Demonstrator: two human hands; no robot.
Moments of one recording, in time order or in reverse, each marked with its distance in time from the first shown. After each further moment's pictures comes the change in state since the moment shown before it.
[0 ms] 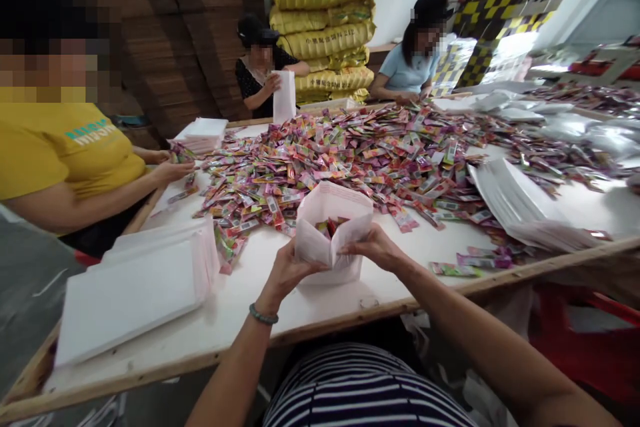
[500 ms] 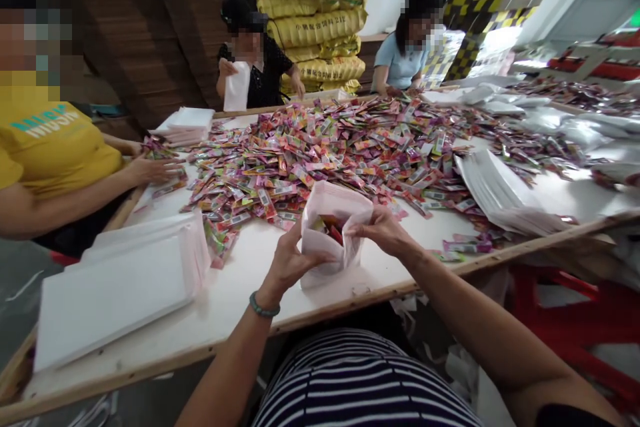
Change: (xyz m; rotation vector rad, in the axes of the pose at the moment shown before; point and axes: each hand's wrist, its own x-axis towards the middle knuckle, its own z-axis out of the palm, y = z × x) left_hand 0.003 0.006 0.016 0.093 -0.024 0.140; right_hand -0.010 -0.010 -0.013 -0.086 0.110 -0.040
